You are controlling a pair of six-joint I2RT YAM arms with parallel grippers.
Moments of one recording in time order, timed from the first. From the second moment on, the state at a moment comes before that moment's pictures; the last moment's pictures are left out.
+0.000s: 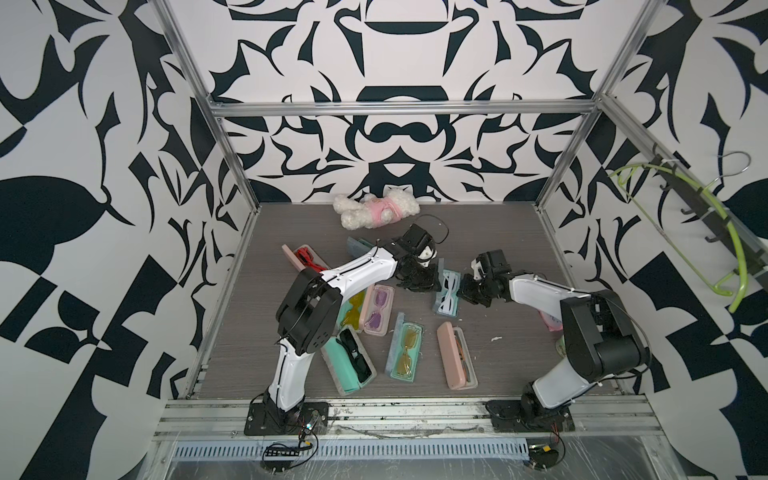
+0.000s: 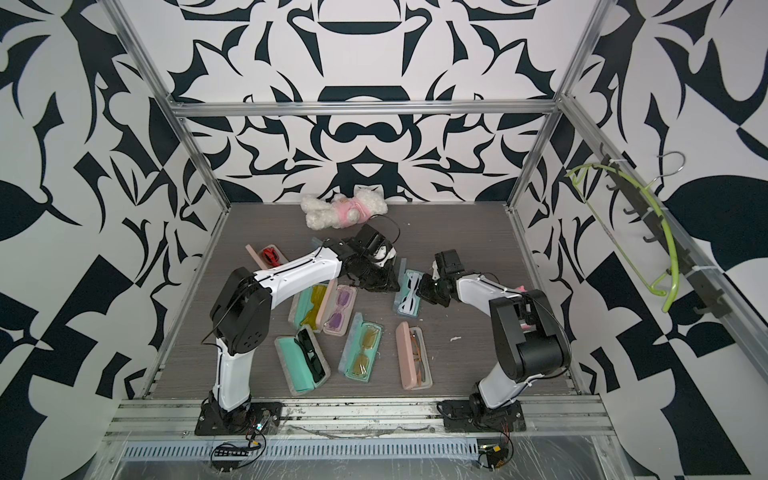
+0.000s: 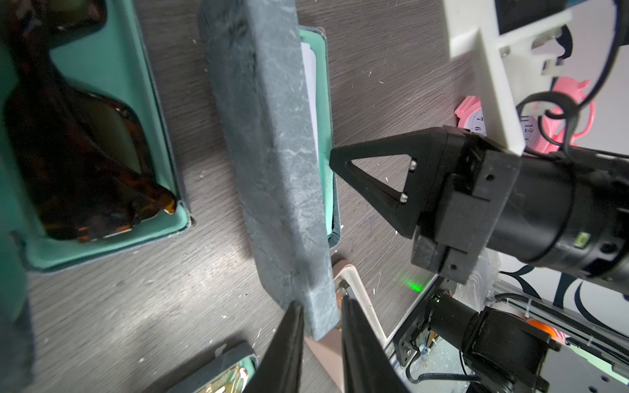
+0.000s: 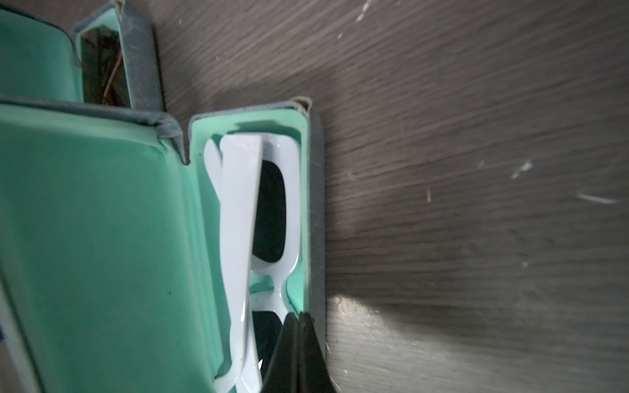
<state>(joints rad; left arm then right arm) -0.79 2.03 1.63 -0.65 0.48 -0.58 0.22 1.61 0.82 -0.30 -0.33 0.62</state>
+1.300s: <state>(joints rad) -0.80 2.06 1.64 -0.66 0.46 -0.57 0.22 1.61 0.81 -0.29 -0.34 0.62</state>
